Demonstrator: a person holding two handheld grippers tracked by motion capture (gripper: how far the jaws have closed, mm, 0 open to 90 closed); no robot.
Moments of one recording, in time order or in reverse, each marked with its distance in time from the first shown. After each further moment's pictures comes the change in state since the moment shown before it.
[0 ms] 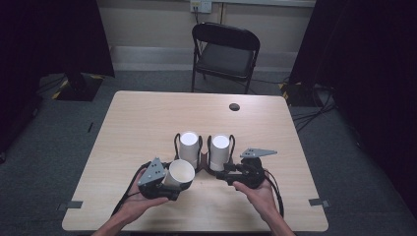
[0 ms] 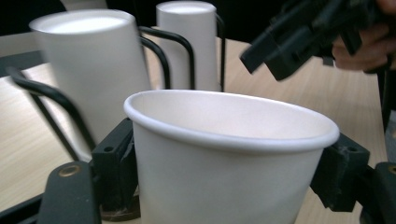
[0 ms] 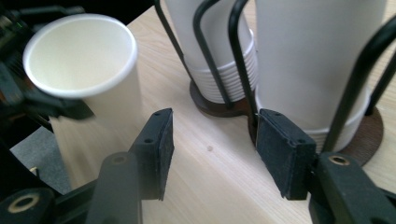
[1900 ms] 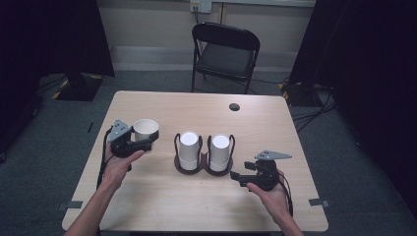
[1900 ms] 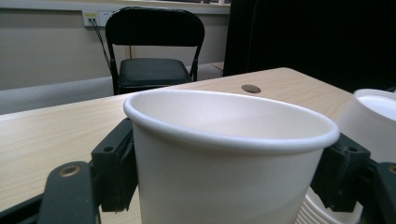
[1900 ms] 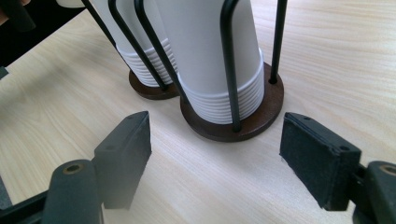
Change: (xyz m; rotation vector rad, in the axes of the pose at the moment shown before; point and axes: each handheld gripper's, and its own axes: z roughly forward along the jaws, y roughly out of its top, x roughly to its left) left arm 0.125 0.009 -0.021 -0.104 0.410 -0.204; right arm -0.024 -0.017 -0.025 -0.003 -0.176 0.029
